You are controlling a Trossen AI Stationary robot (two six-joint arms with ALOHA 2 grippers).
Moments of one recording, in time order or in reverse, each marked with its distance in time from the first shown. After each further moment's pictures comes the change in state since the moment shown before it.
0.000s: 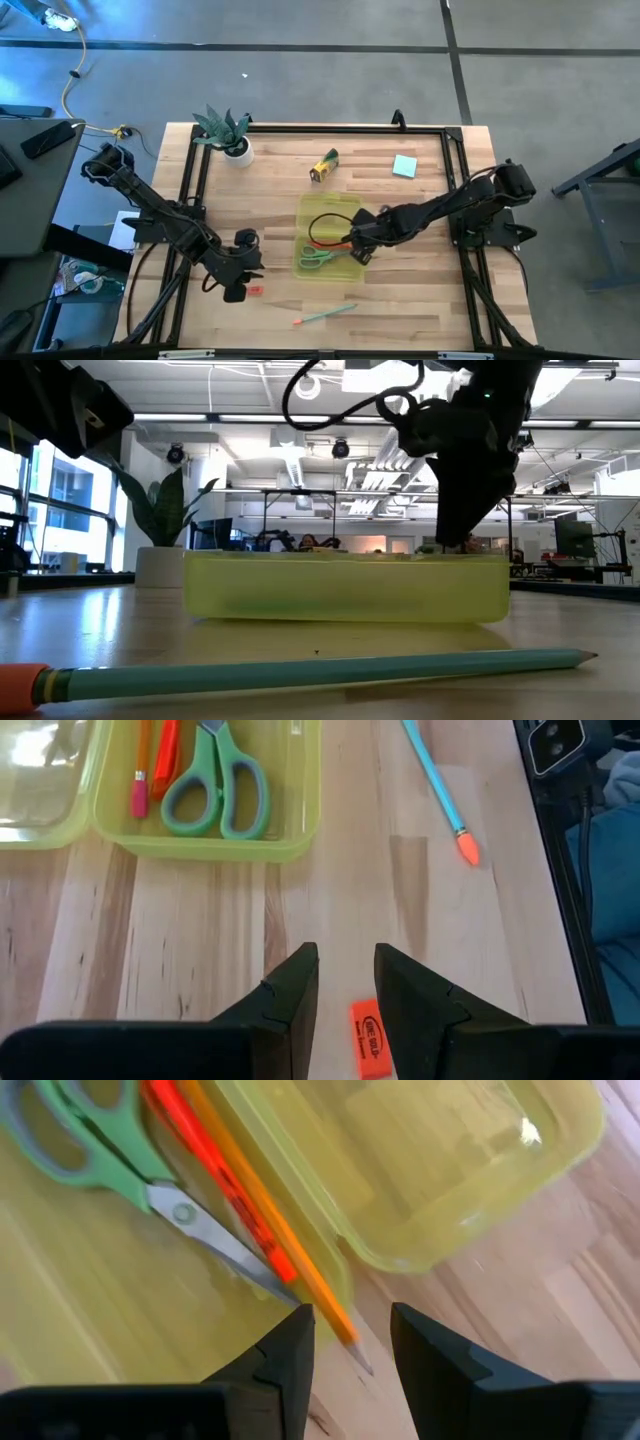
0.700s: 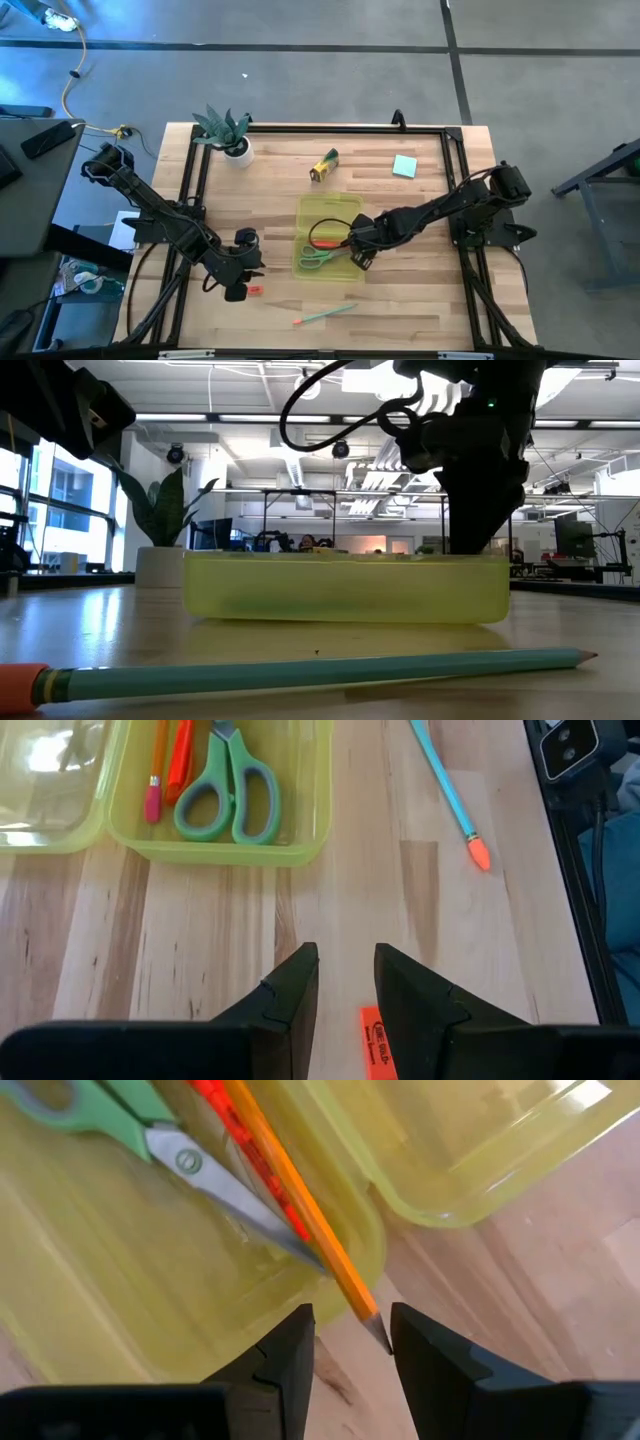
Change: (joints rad) left arm 0.000 0.000 0.000 -0.002 -0.024 0.002; right arm 0.011 0.042 -0.001 0.005 -0.097 0.021
